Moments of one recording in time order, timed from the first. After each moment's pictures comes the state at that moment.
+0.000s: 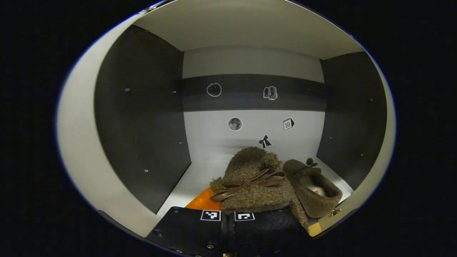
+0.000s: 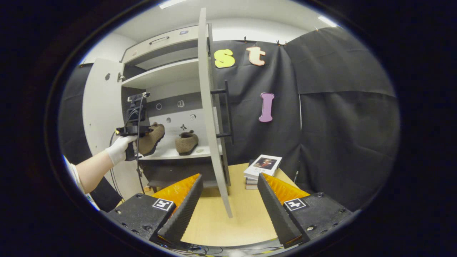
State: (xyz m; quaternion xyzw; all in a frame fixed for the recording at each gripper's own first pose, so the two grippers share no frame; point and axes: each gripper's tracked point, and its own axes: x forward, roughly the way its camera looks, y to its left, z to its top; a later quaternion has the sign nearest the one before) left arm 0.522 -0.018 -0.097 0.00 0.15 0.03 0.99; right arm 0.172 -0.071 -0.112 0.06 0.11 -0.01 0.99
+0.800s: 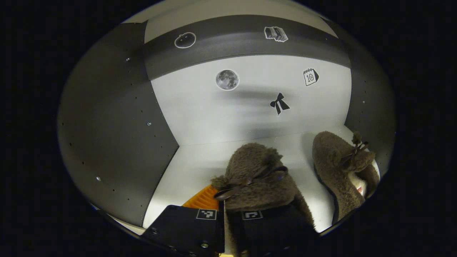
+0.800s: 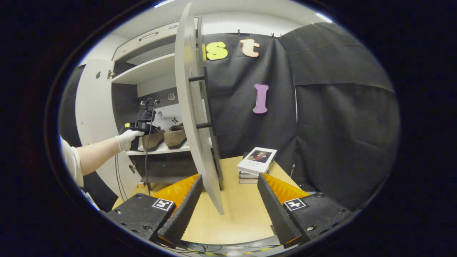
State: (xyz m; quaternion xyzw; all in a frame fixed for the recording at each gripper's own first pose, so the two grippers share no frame) left arm 0.581 -0.017 -0.182 0.06 0.29 0.04 0.95; right arm 0.182 -0.086 -0.132 0.08 0.14 -0.02 0.99
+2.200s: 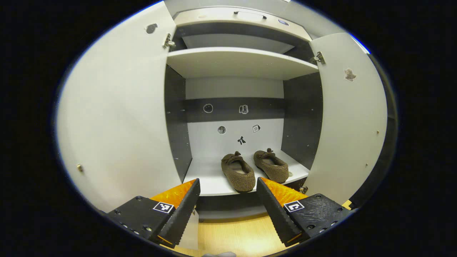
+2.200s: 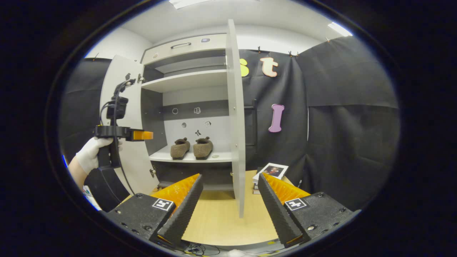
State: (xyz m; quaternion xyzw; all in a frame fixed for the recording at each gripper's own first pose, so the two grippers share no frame) left arm 0.279 -0.014 -0.025 0.00 0.10 -0.05 0.99; right arm 0.123 -0.009 -0.076 0.03 0.07 0.02 1.00
